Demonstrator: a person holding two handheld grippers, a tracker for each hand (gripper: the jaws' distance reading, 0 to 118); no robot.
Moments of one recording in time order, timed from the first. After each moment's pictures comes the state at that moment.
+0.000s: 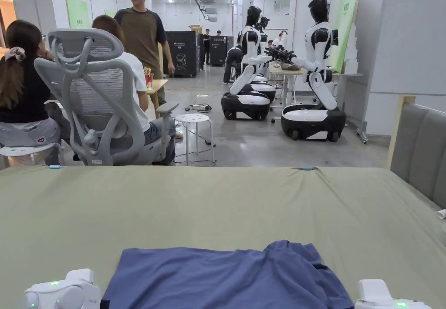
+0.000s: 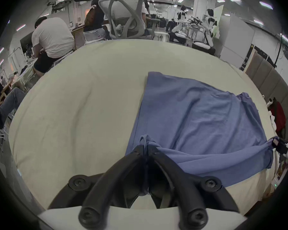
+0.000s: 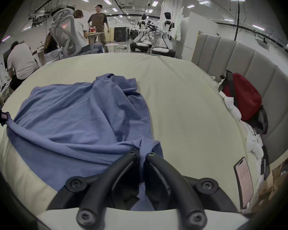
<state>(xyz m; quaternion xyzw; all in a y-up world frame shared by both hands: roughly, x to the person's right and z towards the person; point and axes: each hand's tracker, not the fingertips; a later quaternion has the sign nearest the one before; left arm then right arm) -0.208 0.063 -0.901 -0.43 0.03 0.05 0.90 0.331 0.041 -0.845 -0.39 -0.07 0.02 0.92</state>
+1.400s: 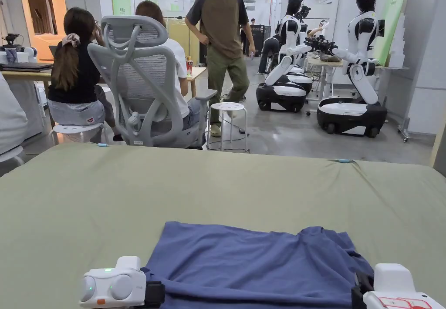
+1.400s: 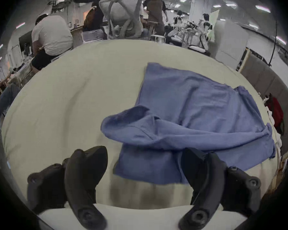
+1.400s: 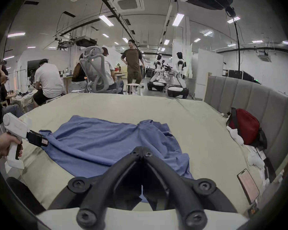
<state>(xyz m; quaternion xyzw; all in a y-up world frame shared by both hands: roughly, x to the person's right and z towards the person) -0.215 0.009 -0.879 -0.42 0.02 0.05 0.91 0.243 0.099 -0.749 -0.20 0.01 0.03 0.98</state>
